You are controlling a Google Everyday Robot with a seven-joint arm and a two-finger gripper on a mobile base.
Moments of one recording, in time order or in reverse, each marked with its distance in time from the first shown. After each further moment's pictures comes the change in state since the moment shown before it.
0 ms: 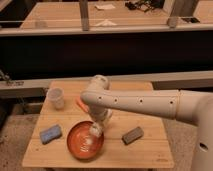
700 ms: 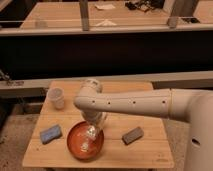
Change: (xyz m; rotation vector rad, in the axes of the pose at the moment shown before) arm -0.025 -0.012 0.009 -0.001 -0.001 -0.081
